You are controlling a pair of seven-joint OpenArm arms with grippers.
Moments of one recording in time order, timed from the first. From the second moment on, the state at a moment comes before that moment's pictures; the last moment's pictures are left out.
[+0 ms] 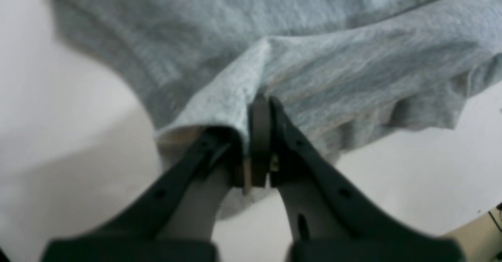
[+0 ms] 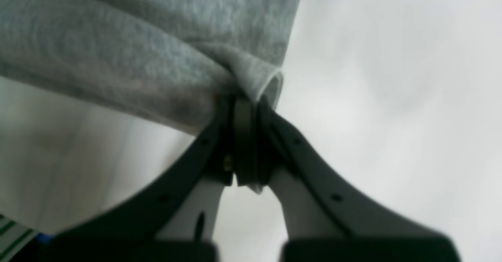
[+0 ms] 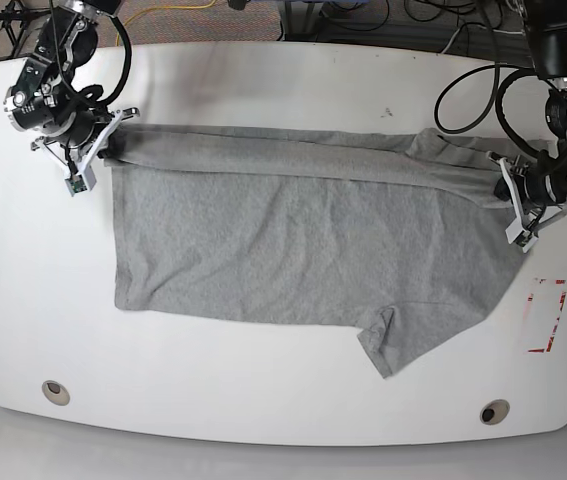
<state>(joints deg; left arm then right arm) -3.2 -27.3 -15.0 88.0 -29.1 -41.8 74.1 -12.6 9.0 33.3 104.3 21.1 40.6 -71.3</state>
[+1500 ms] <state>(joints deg) 1.4 -28.8 -37.2 92.0 -30.6 -41.8 75.4 -13.9 6.0 40.8 106.9 20.5 40.3 -68.7</state>
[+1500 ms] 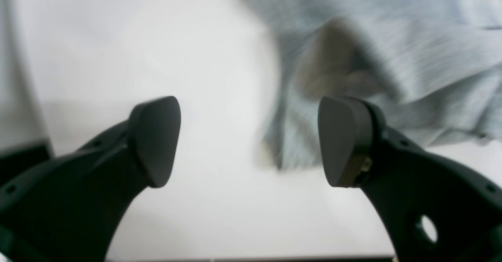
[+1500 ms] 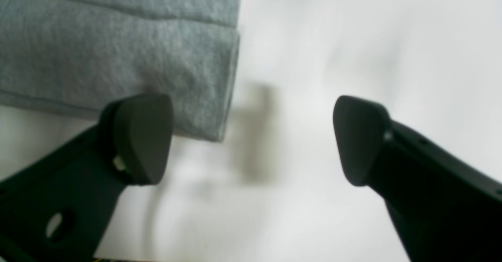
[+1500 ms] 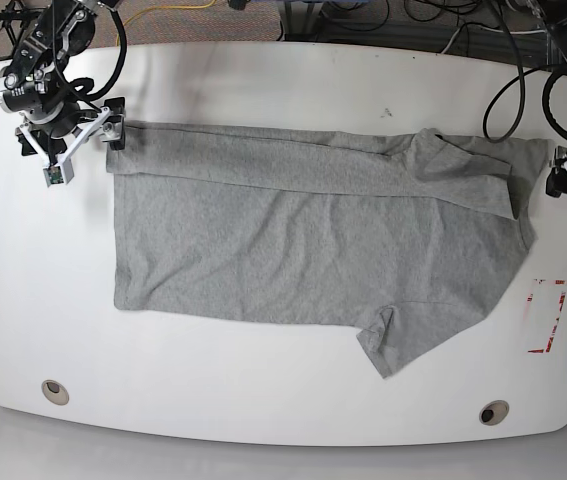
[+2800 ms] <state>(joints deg) 2.7 -24.0 -37.4 77.2 -28.3 -41.8 69.1 -11.9 2.5 35.6 97.0 20.4 40.4 -65.8</state>
